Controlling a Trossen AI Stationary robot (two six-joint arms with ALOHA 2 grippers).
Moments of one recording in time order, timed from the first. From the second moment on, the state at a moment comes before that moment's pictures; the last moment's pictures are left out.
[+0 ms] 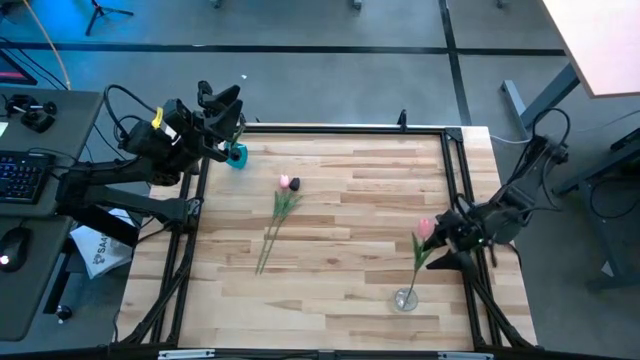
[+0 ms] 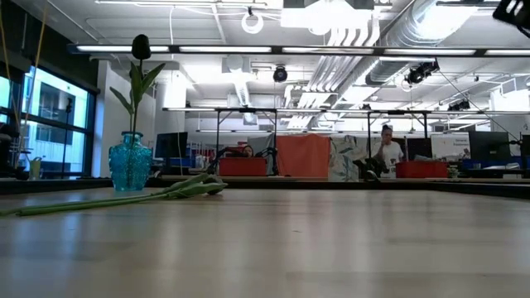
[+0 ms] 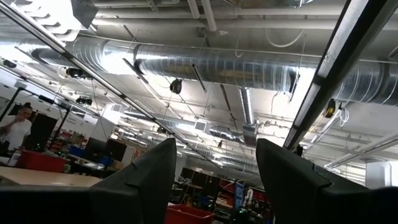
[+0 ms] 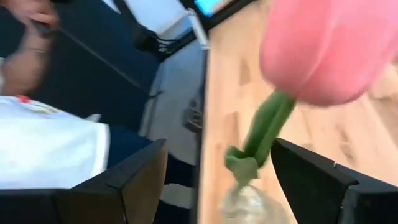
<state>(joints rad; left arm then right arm) 0.10 0.95 0.98 0.68 -0.33 -0.09 0.82 0.61 0.67 -0.46 0.33 0.89</state>
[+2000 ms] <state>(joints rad) -0.13 1.40 1.55 -0.47 -0.40 0.19 0.37 0.78 1.30 -0.64 0.74 0.56</state>
